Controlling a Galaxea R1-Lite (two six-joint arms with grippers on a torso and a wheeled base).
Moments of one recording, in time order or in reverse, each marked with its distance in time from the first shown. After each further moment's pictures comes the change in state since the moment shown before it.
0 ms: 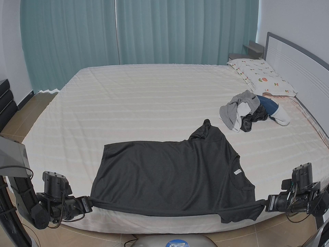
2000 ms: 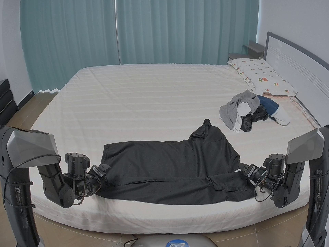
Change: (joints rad) left arm -0.013 0.272 -0.431 -0.014 0.083 -0.526; right arm -0.054 0.696 -0.322 -0.769 -0.110 0.230
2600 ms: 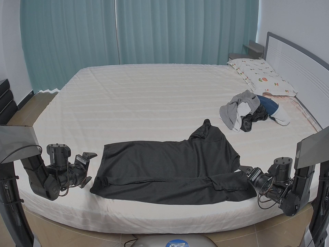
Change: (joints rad) left arm 0.141 -0.111 0.030 0.000 -0.207 -0.155; right arm 0.103 -0.157 0.227 -0.002 0.035 0.331
